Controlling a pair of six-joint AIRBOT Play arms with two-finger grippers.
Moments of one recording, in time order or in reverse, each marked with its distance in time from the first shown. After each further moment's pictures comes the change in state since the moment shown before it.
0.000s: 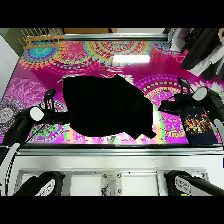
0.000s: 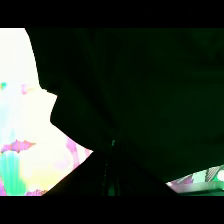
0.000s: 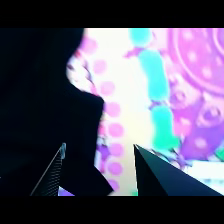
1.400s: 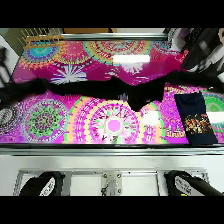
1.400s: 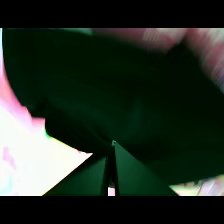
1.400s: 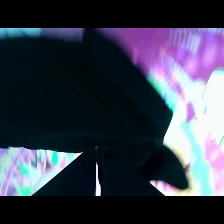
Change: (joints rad) left arm 0.108 0.214 0.429 -0.001 -0.011 -0.010; right arm -0.011 0.111 0.369 0.415 -0.045 -0.381
